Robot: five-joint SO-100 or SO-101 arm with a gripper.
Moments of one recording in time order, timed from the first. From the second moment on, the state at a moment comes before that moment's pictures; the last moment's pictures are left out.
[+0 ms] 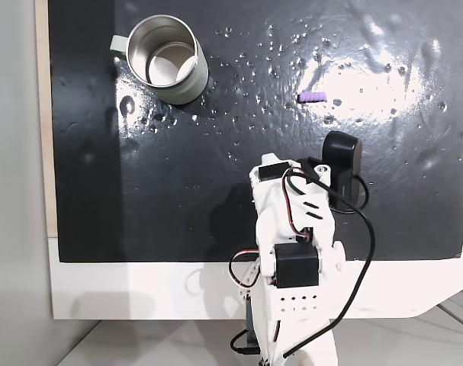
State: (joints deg) arm -5.7 139.6 121.6 71.5 -7.1
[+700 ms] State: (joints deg) arm 6.8 101.5 88.4 70.6 -11.6
